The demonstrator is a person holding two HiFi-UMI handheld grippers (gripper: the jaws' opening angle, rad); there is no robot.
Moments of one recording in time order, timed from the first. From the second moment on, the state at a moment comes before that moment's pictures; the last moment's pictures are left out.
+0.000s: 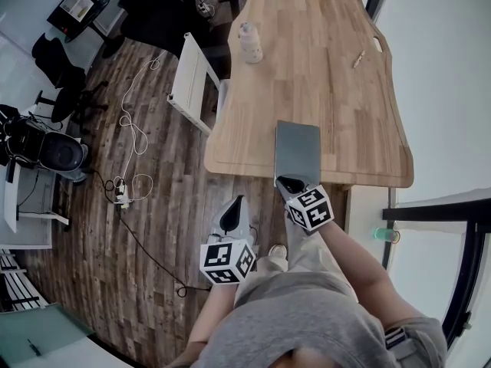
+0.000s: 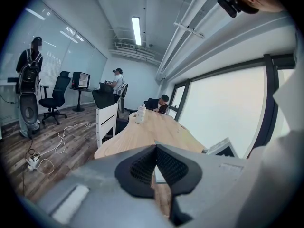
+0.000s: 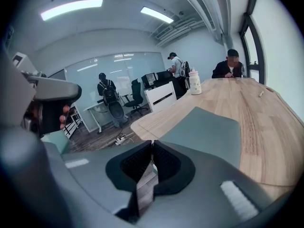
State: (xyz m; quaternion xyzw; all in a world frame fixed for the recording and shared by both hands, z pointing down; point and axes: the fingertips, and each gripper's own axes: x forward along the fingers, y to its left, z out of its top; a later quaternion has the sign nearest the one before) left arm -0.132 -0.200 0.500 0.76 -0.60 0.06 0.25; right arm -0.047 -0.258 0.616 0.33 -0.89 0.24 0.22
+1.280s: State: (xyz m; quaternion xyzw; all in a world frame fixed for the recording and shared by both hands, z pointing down) left arm -0.138 -0.210 0.507 0.76 -0.60 0.07 0.25; right arm -0.069 -0.258 0.674 0.31 -0.87 0.22 0.32
